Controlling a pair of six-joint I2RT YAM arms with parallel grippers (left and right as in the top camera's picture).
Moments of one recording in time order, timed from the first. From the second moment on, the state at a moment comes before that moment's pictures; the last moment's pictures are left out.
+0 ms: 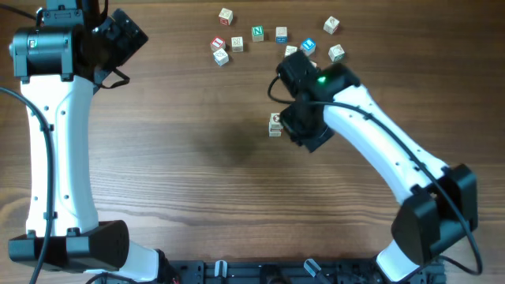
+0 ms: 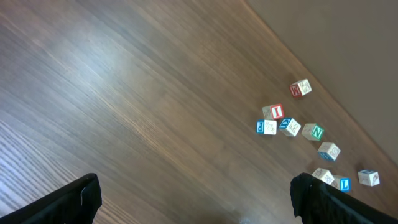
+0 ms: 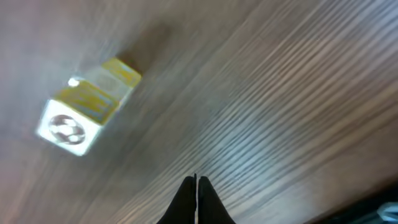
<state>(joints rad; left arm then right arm) 0.03 1.68 1.99 -1.30 -0.12 -0.71 0.54 1.79 1.48 -1.19 -0.10 1.43</state>
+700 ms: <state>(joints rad) 0.03 1.68 1.99 -1.30 -0.12 -0.71 0.58 1.85 1.40 -0.96 -0.11 1.71</state>
